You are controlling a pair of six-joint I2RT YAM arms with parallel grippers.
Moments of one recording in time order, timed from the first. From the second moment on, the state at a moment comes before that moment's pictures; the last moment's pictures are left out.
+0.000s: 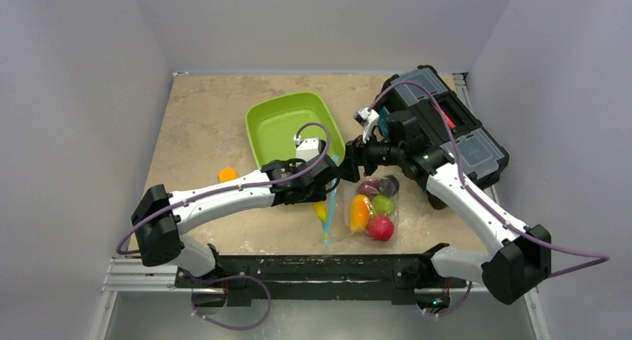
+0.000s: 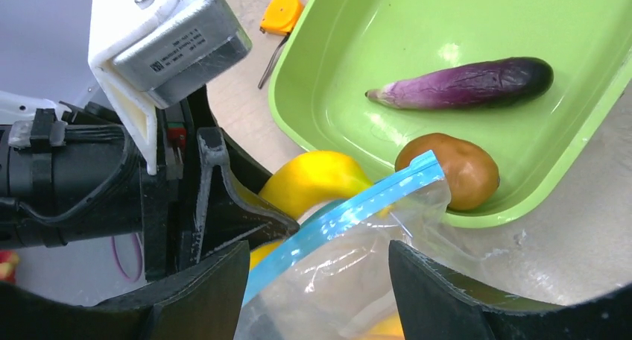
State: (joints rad) left arm -1.08 1.50 1.20 -0.75 -0.42 -1.02; right arm 0.50 1.20 1.00 -0.42 -0.60 0.14
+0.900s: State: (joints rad) left arm -0.98 1.49 1.28 -0.86 -0.58 -0.53; right arm 0.28 1.07 0.93 -0.52 -0.82 -0.17
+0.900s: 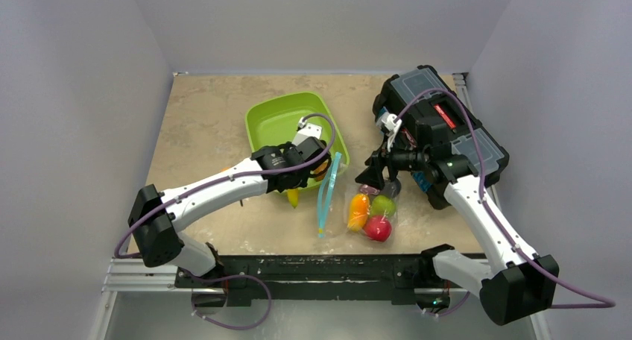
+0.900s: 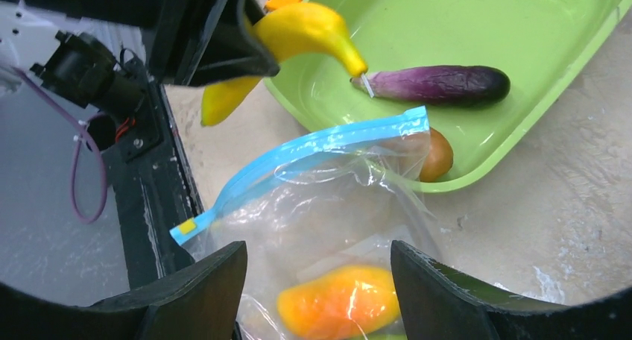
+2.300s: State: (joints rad) left arm -0.54 1.86 1.50 -0.77 -0.22 -0.13; right arm 0.09 1.02 0.91 -0.73 -1.01 -0.53
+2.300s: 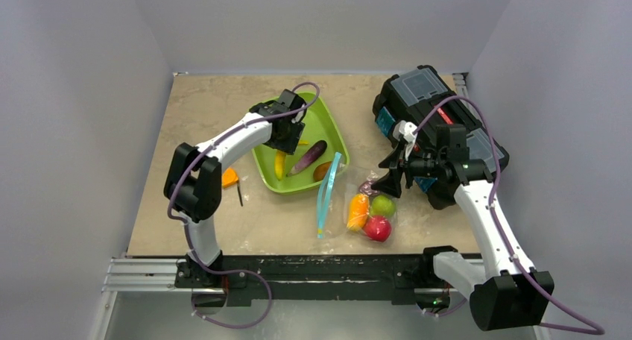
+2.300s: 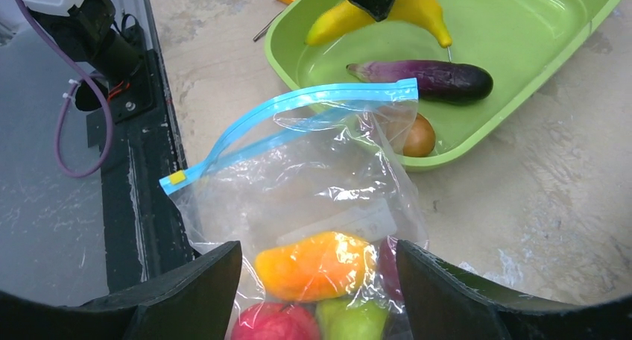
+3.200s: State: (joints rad) left arm -0.49 1.19 0.95 -0.35 0.28 -0.52; right arm 0.06 1.04 0.96 -0.95 -1.00 -0.75
